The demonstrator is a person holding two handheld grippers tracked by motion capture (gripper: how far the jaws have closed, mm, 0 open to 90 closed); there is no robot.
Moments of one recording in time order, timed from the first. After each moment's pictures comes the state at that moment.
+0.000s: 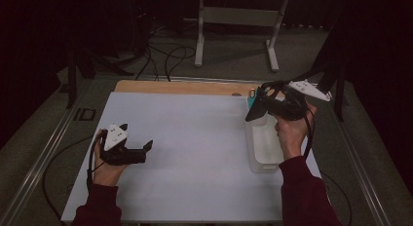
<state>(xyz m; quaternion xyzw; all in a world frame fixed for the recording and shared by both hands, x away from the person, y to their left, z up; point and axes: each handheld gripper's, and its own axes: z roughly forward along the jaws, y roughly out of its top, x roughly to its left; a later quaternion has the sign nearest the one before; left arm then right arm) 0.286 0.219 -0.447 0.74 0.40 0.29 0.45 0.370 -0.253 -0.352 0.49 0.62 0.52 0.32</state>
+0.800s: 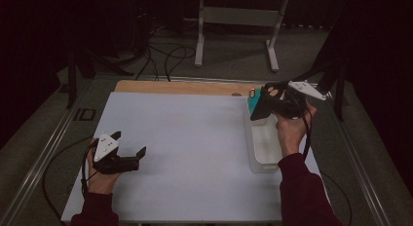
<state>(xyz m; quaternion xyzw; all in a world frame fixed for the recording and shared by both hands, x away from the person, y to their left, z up) 0.270 0.238 -0.465 0.73 0.41 0.29 0.47 0.387 -0.260 -0.369 0.53 0.60 0.48 0.35</state>
